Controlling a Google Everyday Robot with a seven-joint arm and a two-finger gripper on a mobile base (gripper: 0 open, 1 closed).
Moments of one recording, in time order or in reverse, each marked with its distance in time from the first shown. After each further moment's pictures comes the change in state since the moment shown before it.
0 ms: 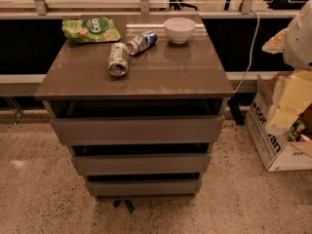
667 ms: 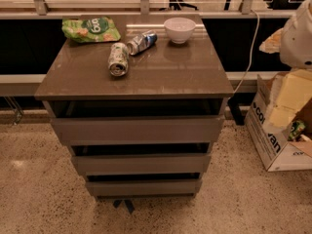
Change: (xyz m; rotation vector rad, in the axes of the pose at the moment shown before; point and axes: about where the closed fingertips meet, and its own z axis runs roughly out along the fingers) arm -0.004 -0.002 0.003 -0.007 -0.001 -0.013
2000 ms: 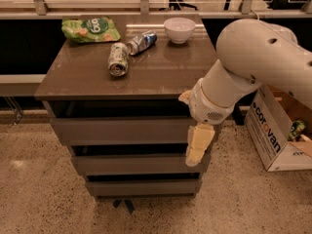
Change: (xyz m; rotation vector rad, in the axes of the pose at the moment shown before) arm -0.096 0.038 0.185 -0.166 -0.185 -0.210
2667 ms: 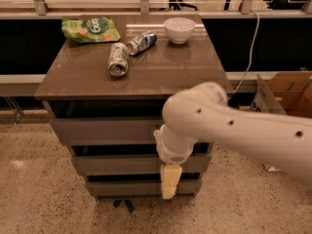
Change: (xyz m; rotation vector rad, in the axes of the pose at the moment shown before) arm -0.015 0.037 0.121 -0.021 0.097 -0.110
